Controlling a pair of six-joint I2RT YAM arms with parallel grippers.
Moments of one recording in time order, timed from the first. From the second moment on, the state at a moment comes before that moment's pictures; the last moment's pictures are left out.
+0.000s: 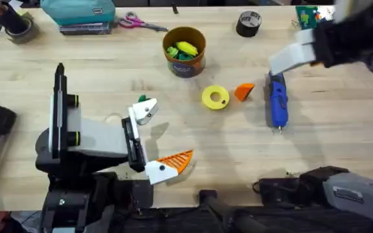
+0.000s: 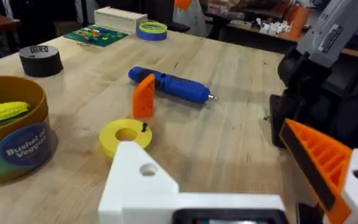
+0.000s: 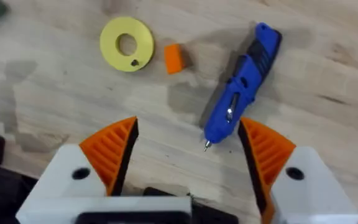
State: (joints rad) left arm 0.03 0.01 0.01 -0.15 1.29 0.02; right arm 0.21 1.30 1.49 -1.44 -0.08 -0.02
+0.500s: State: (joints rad) left arm 0.03 0.01 0.01 -0.15 1.29 0.02; right arm 0.33 1.43 1.50 -1.43 -0.02 -0.14
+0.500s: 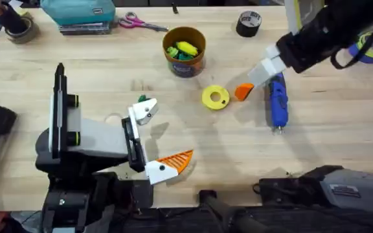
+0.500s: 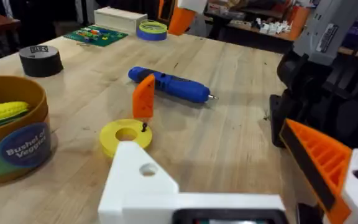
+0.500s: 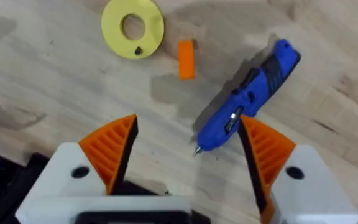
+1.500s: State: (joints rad) left arm 0.03 0.01 0.01 -0.15 1.29 0.02; right arm 0.33 1.58 1.17 -1.06 -0.02 -0.12
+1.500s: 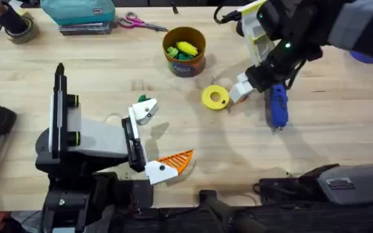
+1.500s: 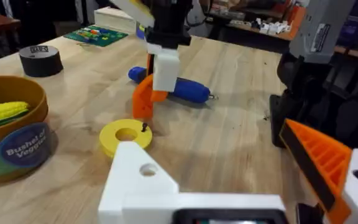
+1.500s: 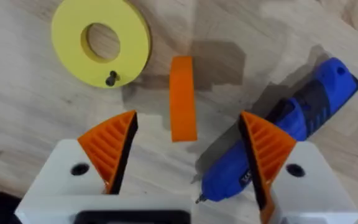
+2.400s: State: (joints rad) left arm 0.03 0.01 0.01 -0.15 1.29 0.02; right arm 0.33 1.60 1.17 -0.99 -0.02 -0.10
